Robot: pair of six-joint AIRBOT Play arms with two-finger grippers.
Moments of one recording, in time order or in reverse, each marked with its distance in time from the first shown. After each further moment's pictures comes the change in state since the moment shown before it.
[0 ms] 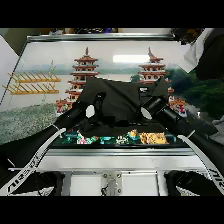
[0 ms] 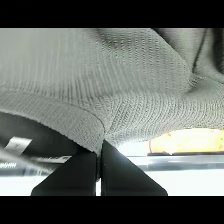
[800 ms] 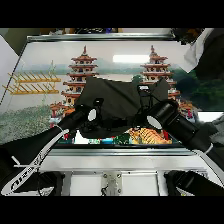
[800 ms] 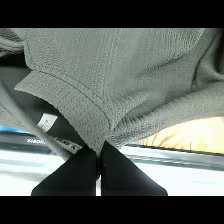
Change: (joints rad) left arm -0.015 -0.027 -0.050 0.071 -0.029 -0.128; right arm 0.075 0.155 0.000 0.002 0.008 0.002
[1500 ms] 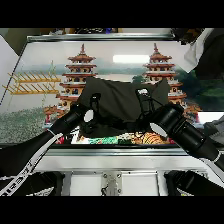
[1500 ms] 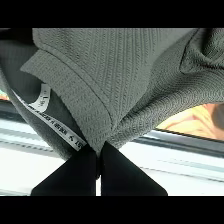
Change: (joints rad) left arm -0.016 0.101 -0.005 0.027 0.048 -0.116; right arm 0.063 0.055 -0.006 0.000 0.073 -0.050
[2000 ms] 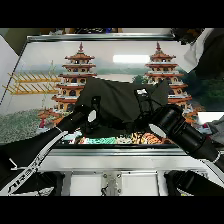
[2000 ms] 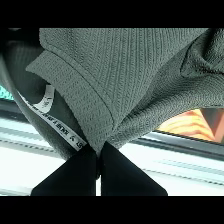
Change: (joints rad) left arm 0.002 -0.082 0.000 0.003 0.022 -0.044; right arm 0.010 0.000 0.000 0.000 -0.010 0.000
